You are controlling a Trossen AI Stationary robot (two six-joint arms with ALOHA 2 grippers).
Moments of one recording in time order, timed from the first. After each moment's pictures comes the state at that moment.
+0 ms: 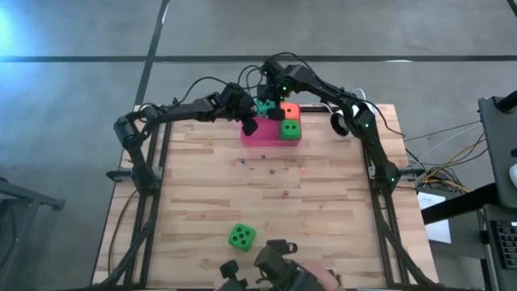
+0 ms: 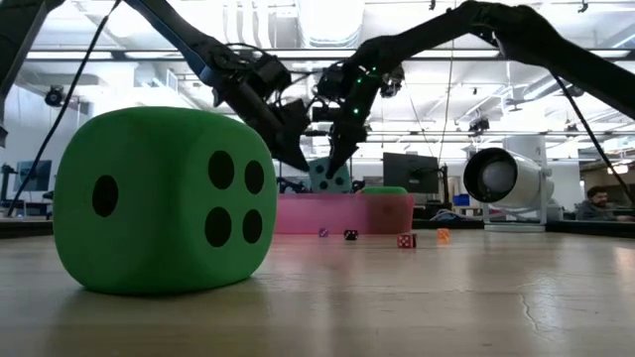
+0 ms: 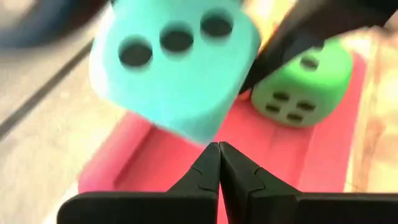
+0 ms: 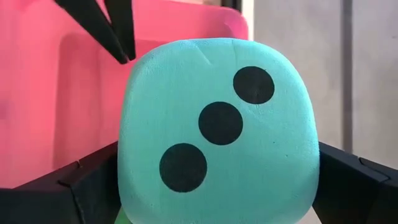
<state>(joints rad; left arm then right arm) 0.61 1.81 1.23 -0.17 0.10 0.11 -0.63 2.30 2.22 -1.03 -0.12 -0.66</state>
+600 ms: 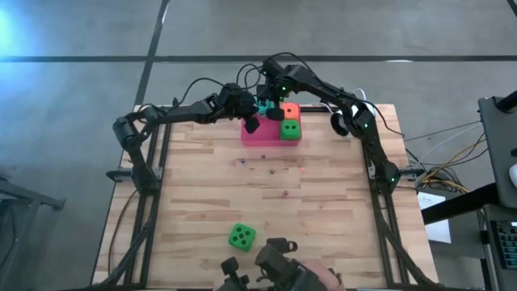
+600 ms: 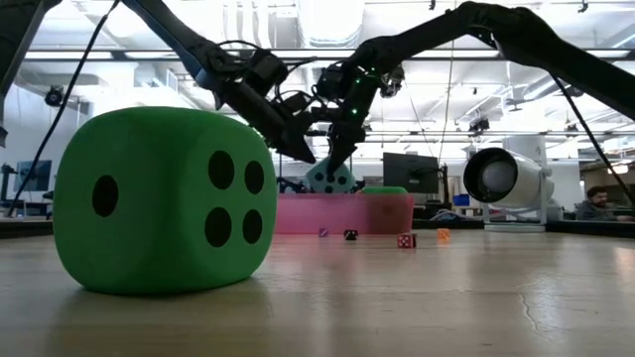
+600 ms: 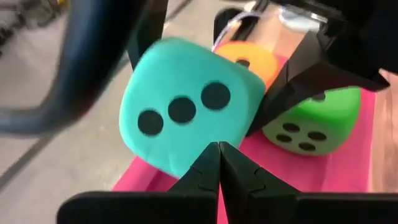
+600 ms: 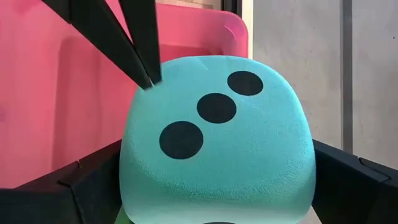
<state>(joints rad) 0.61 1.80 1.18 0.02 0.07 0.15 -0.63 2.31 2.24 -1.04 -0.12 -0.66</state>
